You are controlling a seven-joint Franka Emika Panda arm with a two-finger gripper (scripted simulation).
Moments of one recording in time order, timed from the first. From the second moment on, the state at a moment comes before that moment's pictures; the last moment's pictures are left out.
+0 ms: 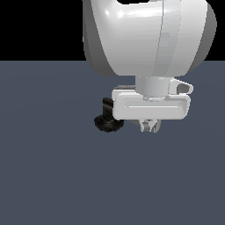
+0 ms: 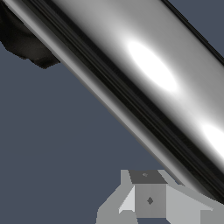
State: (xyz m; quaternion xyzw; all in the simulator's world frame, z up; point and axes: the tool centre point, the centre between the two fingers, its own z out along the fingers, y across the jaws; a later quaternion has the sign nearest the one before) arm -0.116 -0.101 0.106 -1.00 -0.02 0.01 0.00
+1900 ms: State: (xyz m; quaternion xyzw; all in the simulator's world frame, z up) arm -0.006 -0.182 0.106 -1.00 -0.02 0.00 0.00
